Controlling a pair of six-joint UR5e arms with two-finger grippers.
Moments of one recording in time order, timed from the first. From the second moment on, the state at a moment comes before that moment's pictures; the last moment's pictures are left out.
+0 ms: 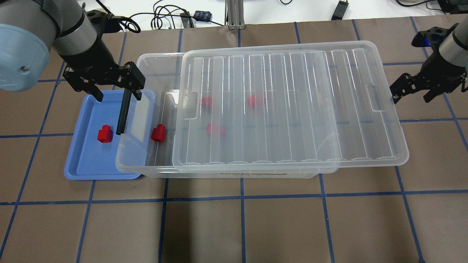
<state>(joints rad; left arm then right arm) -1.52 -1.60 -1.61 -1.55 1.58 0.06 1.16 -1.44 1.78 -1.88 -1.55 -0.43</state>
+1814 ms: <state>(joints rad) -1.52 -1.60 -1.61 -1.55 1.58 0.06 1.37 -1.49 1.65 -1.75 -1.54 -0.13</state>
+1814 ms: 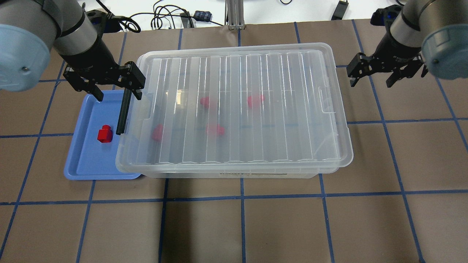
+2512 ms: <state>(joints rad) -1.52 -1.60 -1.61 -1.54 1.58 0.06 1.52 -1.57 1.52 -1.51 -1.54 0.08</state>
